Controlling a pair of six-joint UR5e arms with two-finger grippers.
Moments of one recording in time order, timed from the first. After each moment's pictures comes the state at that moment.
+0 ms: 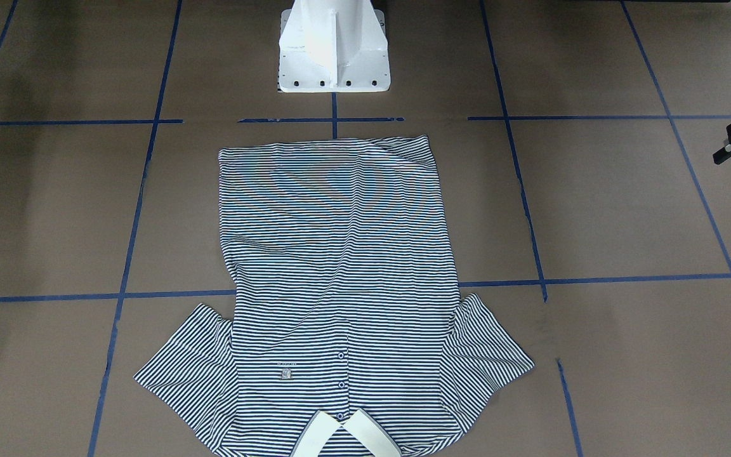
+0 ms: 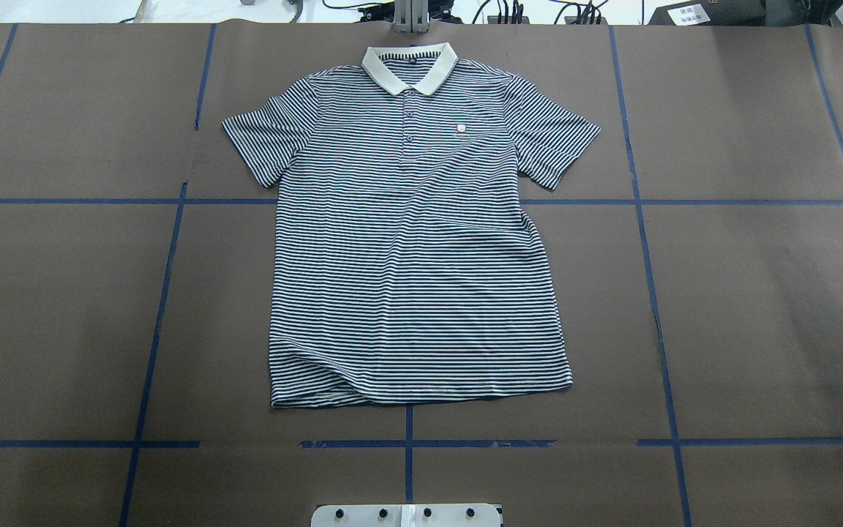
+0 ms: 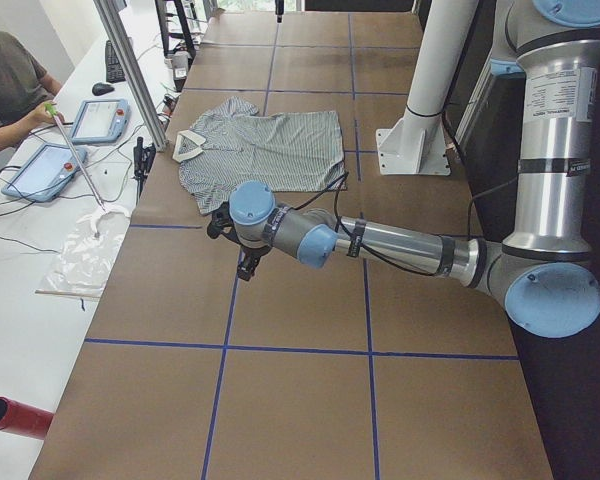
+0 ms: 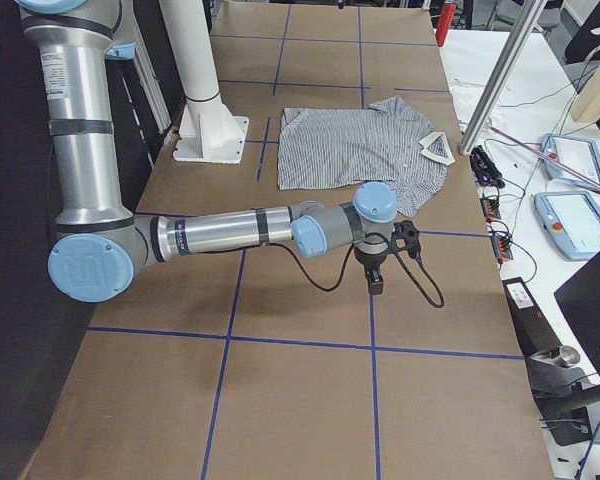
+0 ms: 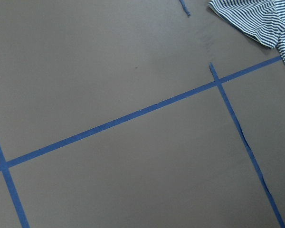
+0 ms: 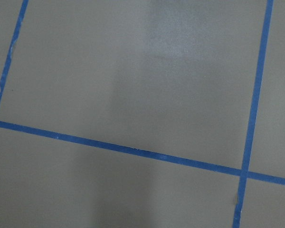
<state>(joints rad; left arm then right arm) -1.41 -1.55 -1.75 -1.84 -2.52 -0.05 1.39 -1.50 1.64 -1.36 2.35 0.20</state>
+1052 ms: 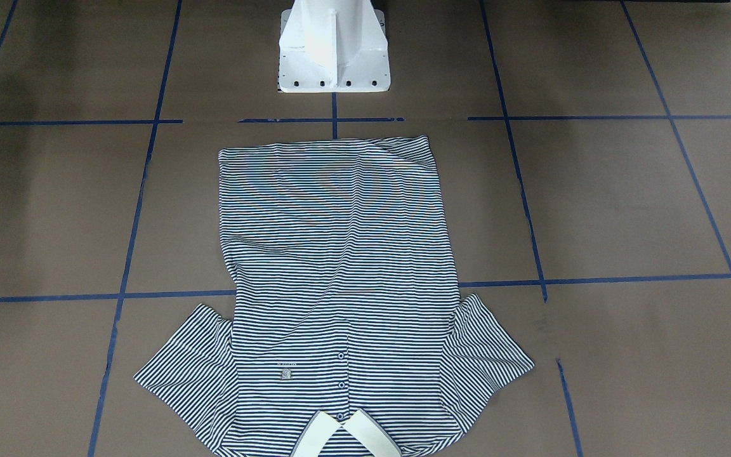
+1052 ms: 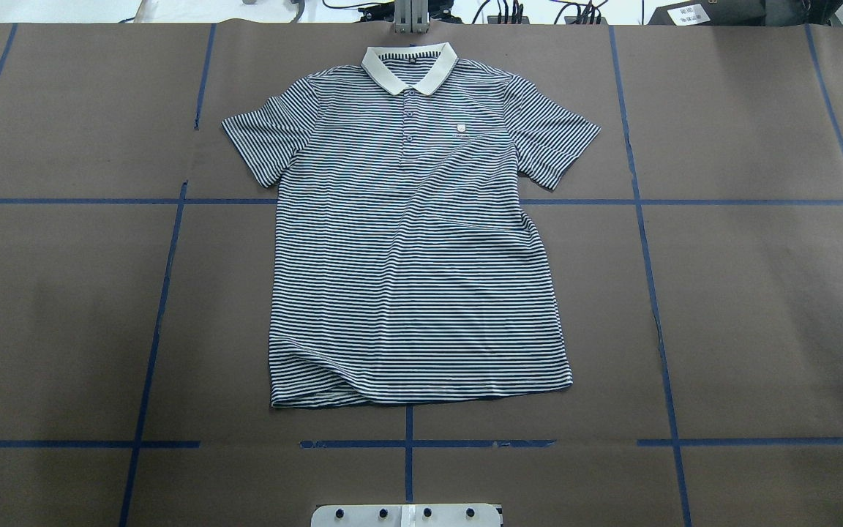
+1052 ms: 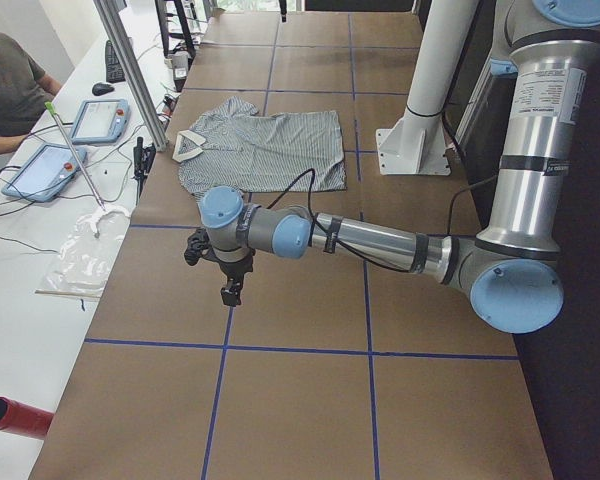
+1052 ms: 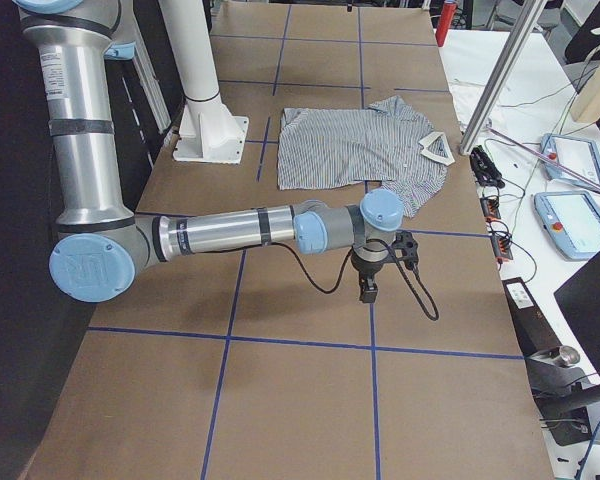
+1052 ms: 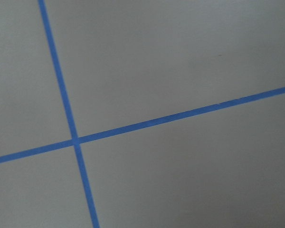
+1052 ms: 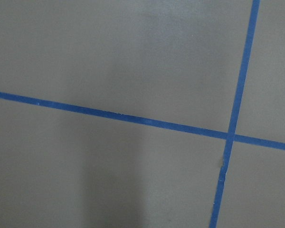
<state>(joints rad) -1.41 -1.67 -1.65 -1.57 -2.33 -0.06 1.42 -1.49 1.64 -1.58 2.37 0.03</state>
